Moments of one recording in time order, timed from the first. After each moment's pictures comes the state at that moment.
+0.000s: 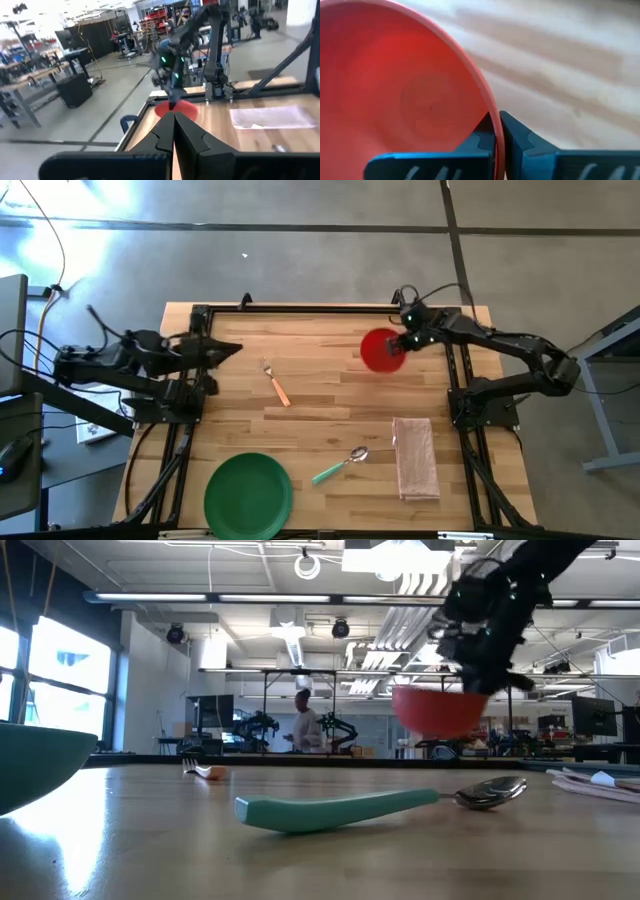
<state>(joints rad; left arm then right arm) 0.00 0.58 0.79 -0.28 -0.39 0.25 -0.67 1.23 0.84 -0.65 -0.02 0.51</state>
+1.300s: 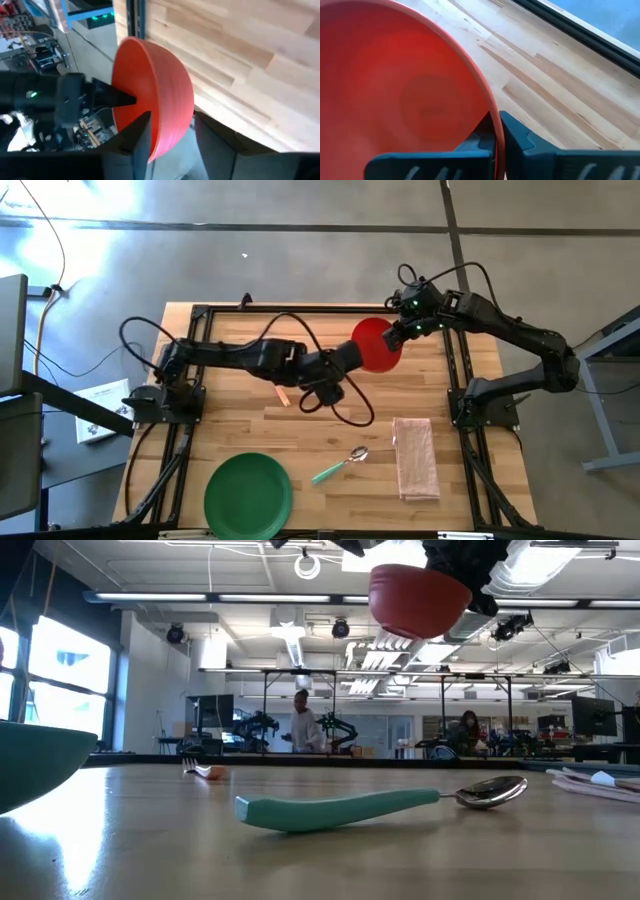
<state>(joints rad) 0.00 1.91 2.03 -0.94 -0.53 1.43 -0.48 1.23 1.29 -0.96 -0.06 0.39</state>
